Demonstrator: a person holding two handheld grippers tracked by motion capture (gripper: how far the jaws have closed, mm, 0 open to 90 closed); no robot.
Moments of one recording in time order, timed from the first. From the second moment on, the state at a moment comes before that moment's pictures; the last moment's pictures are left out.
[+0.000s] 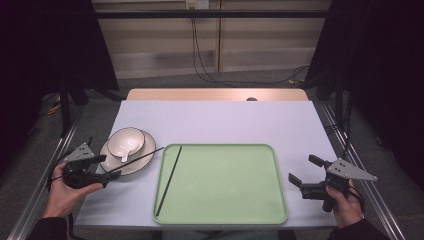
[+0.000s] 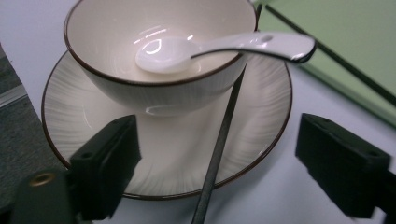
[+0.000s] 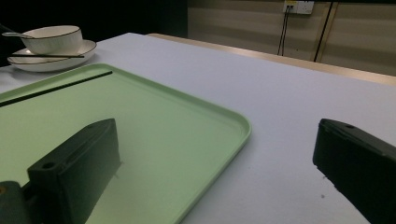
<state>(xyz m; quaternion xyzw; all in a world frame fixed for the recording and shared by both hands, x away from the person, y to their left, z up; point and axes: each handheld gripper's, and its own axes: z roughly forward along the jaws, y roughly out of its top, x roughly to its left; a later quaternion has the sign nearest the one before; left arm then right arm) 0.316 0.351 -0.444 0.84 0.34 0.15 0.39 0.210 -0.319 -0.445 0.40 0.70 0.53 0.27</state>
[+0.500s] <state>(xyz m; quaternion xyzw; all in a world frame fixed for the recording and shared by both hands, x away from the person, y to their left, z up) 0.321 0.344 -0.446 0.87 0.32 0.14 0.35 0.210 -0.319 -0.446 0.41 0.70 0.53 0.27</state>
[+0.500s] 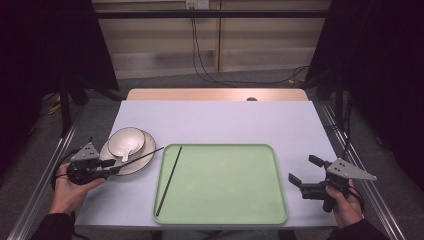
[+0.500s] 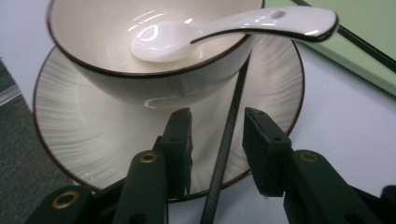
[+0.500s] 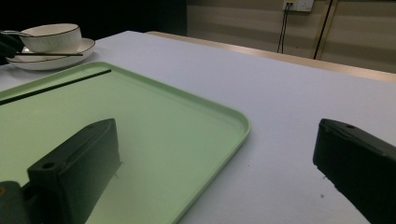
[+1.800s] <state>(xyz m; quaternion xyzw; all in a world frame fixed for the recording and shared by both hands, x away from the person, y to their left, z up) 0.315 0.323 -0.435 0.87 0.30 0.08 0.37 0.210 -0.319 -0.445 0.41 0.70 0.53 0.27</state>
